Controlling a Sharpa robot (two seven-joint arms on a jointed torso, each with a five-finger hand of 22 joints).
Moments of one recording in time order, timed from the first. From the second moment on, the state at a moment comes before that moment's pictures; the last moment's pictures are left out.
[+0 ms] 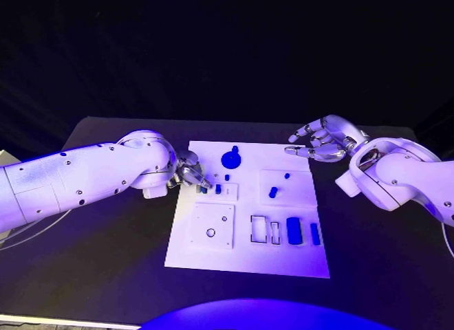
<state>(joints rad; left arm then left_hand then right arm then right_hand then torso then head) 1.25 -0.77 -0.07 1.44 -1.07 0.21 -0.53 0.89 -0.19 0.60 0.16 0.28 0.92 0.03 0.77 0.68 1.35 -0.03 1.25 1.05 1.47 -0.08 1.56 1.31 0.07 1.44 0.03 1.45 1.31 1.30 -0.91 -0.14 1.61 -0.91 -0.45 -0.06 1.34 -0.15 0.09 0.29 0.22 0.90 0.16 0.16 0.44 1.45 0.08 1.42 1.31 1.47 0.01 1.51 1.31 0.01 1.47 0.11 1.57 1.31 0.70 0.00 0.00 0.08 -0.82</state>
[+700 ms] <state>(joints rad) 1.25 -0.77 -0.07 1.44 -1.07 0.21 -0.54 0.89 -0.19 0.53 0.19 0.28 0.92 0.03 0.77 0.67 1.35 -0.03 1.25 1.05 1.47 -0.08 1.56 1.31 0.07 1.44 0.03 1.45 1.31 1.30 -0.91 -0.14 1.61 -0.91 -0.45 -0.06 1.34 -0.15 0.09 0.29 0.22 0.90 0.16 0.16 0.44 1.45 0.08 1.42 1.31 1.47 0.01 1.51 1.31 0.01 1.47 0.11 1.57 1.31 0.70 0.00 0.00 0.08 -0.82</state>
